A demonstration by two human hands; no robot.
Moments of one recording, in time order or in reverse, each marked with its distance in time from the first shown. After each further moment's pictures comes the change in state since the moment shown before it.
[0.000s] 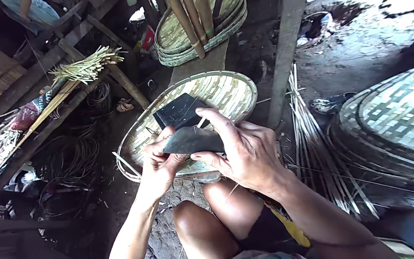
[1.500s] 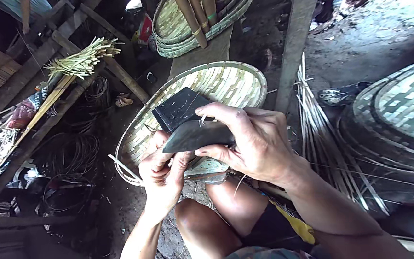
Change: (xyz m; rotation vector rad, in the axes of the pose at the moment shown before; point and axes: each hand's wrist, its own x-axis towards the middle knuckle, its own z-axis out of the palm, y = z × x) left_hand -0.005 -0.010 0.010 0.254 0.172 0.243; right_hand 0.010 0.020 0.007 0.153 0.000 -0.086
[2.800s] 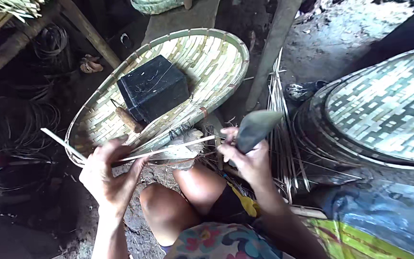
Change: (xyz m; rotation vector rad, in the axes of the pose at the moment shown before) left_hand -0.055 -0.018 -0.031 0.721 0.026 0.077; right_hand -0.143 0.031 -0.002 0.695 0.088 0.803
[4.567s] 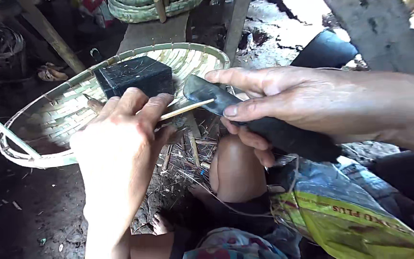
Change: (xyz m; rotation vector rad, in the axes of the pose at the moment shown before) left_hand 0.024 0.070 -0.023 0.249 -0.305 0.103; right_hand 0.038 -0.211 0.022 -0.349 -0.579 0.778
